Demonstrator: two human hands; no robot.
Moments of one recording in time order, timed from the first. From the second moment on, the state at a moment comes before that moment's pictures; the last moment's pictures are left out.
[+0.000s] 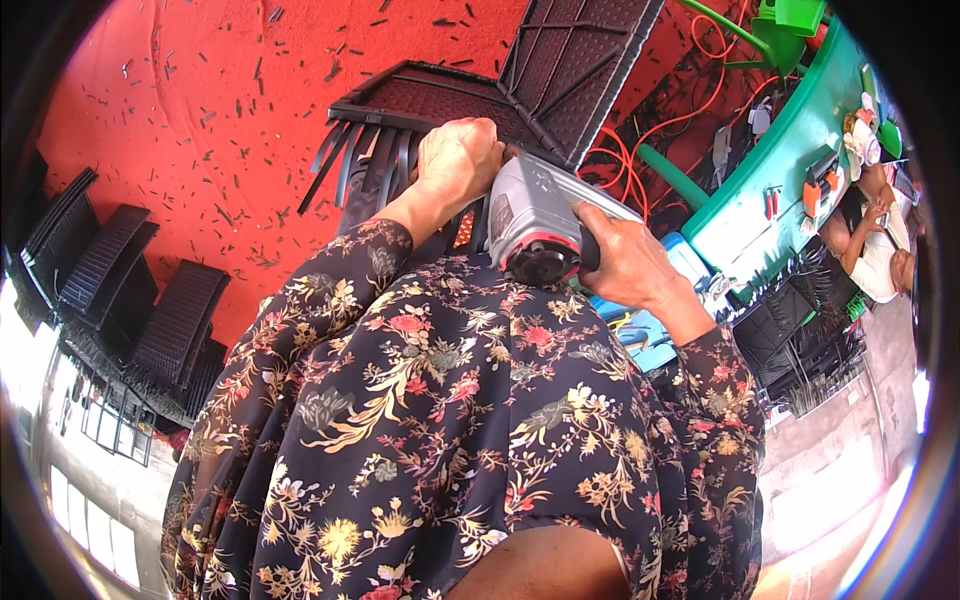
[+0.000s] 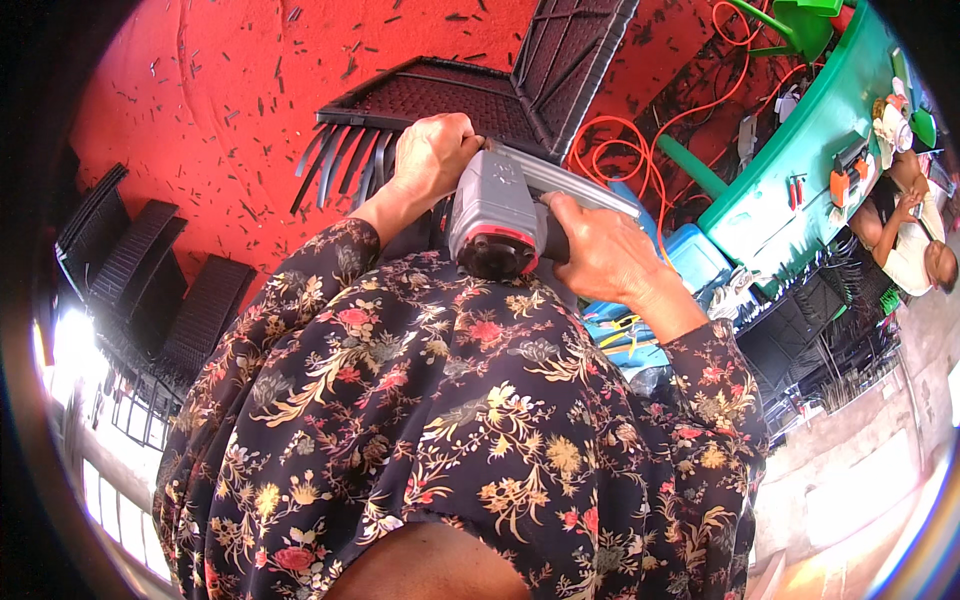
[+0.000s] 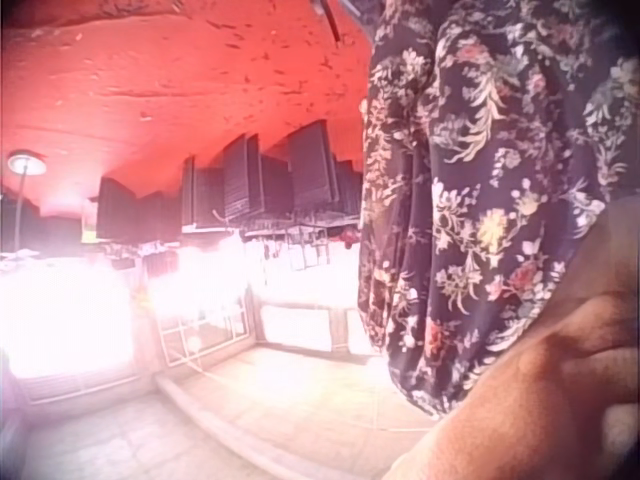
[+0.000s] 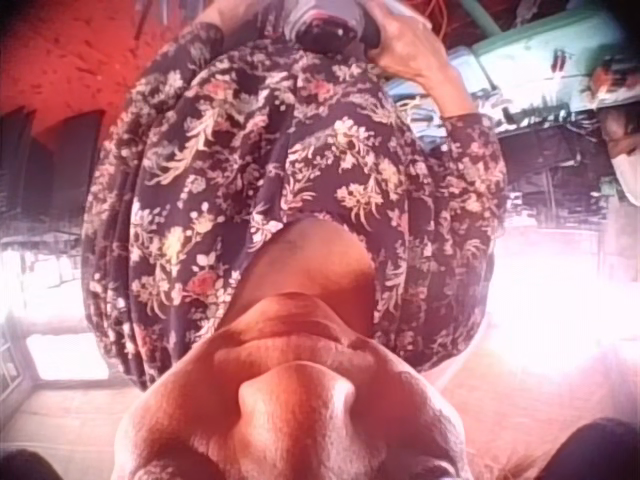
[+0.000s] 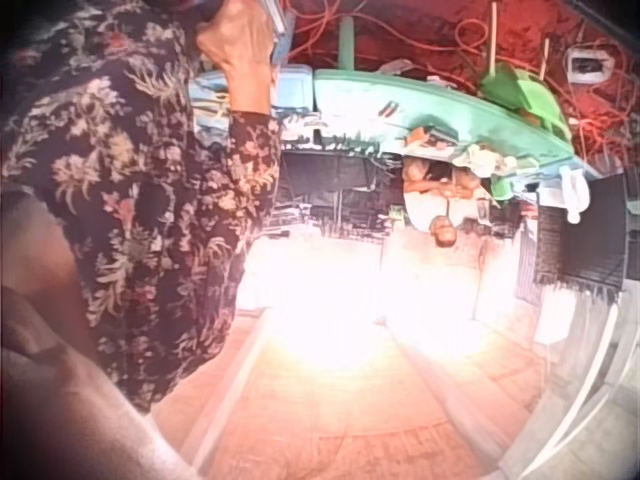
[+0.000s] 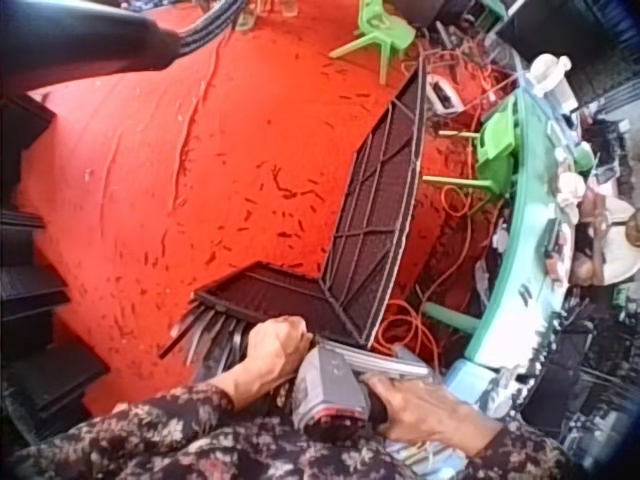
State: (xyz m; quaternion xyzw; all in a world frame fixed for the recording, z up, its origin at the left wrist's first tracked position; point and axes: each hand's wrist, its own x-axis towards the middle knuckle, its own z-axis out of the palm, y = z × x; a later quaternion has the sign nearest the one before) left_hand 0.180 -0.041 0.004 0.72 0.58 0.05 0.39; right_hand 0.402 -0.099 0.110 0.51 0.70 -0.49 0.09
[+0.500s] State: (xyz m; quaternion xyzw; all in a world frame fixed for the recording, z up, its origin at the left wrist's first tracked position) left_hand 0.186 -0.046 0.009 0.70 0.58 0.05 0.41; right_hand 0.408 -0.095 0.113 0.49 0.71 -0.49 0.09
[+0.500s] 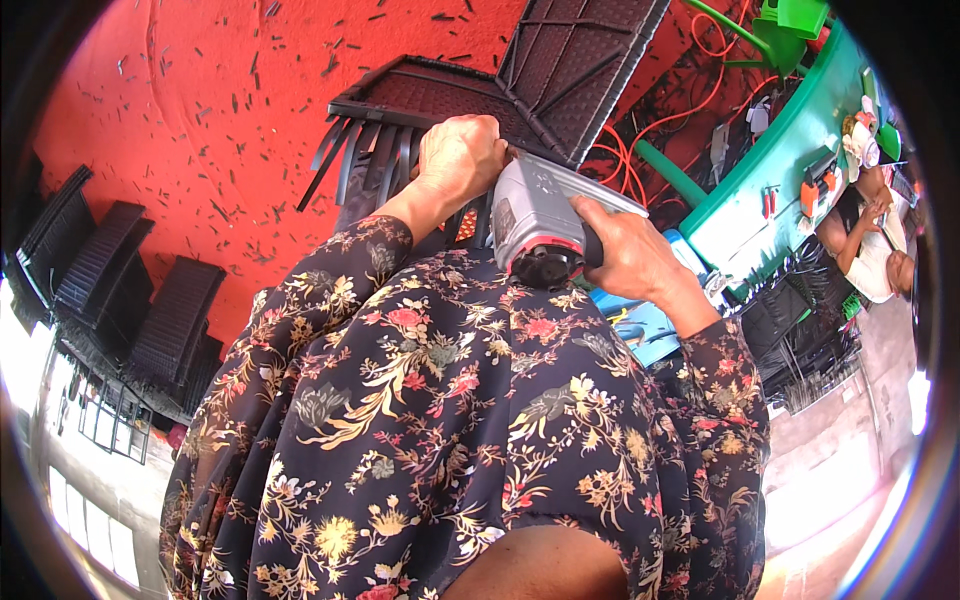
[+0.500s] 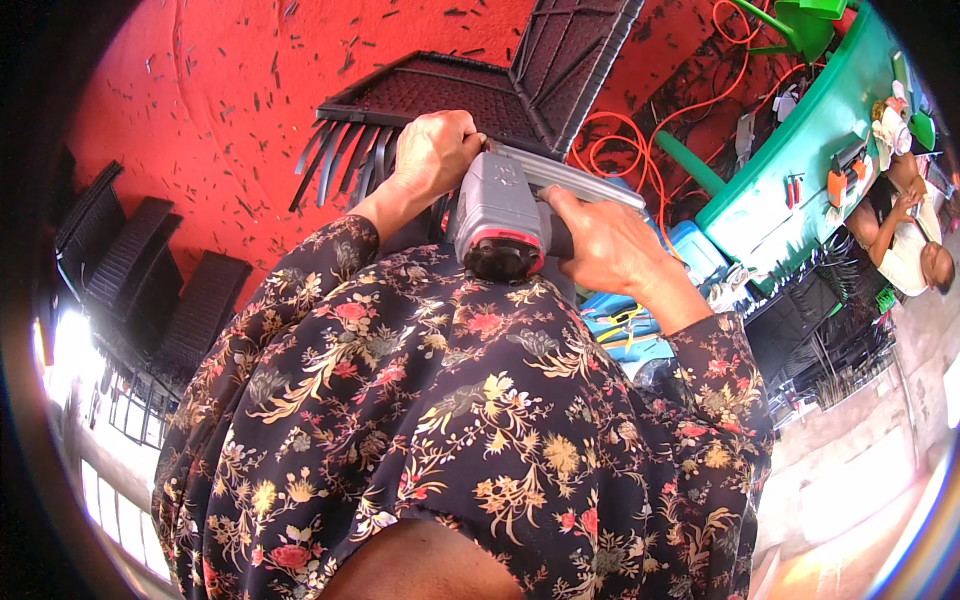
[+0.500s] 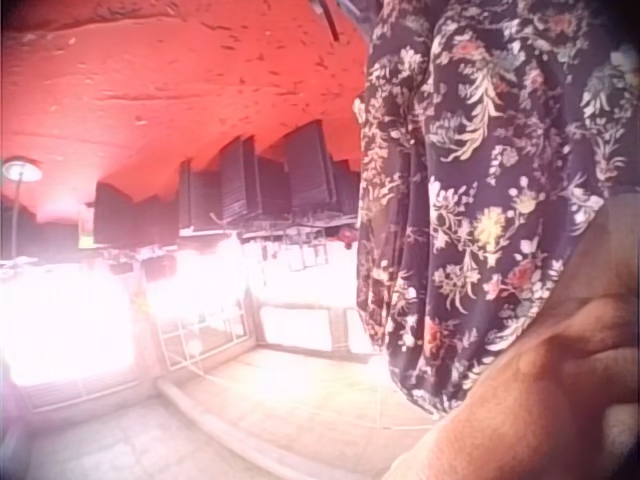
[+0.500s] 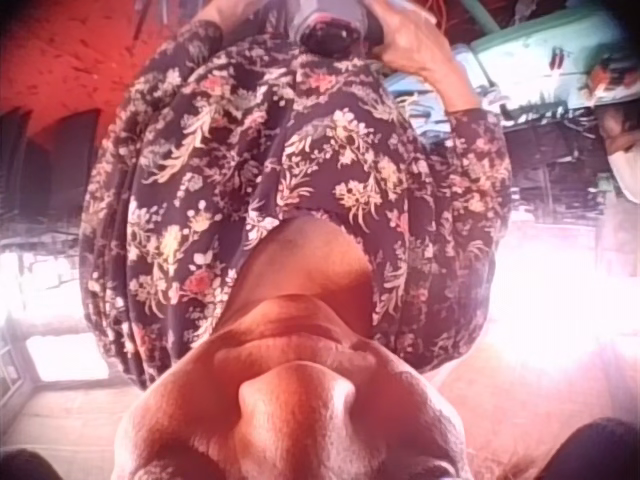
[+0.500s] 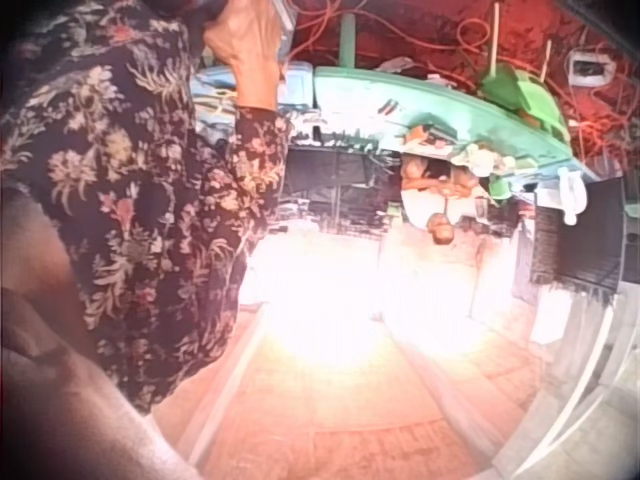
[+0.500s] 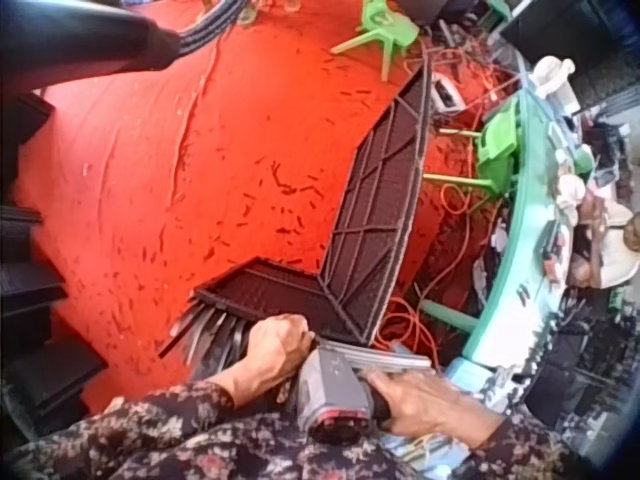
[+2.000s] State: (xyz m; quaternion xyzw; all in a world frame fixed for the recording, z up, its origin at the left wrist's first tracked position) left_hand 0.170 -0.041 0.014 0.75 0.55 0.03 0.35; right_hand 0.498 -0.259 0.099 0.81 0.33 -0.48 -0.06
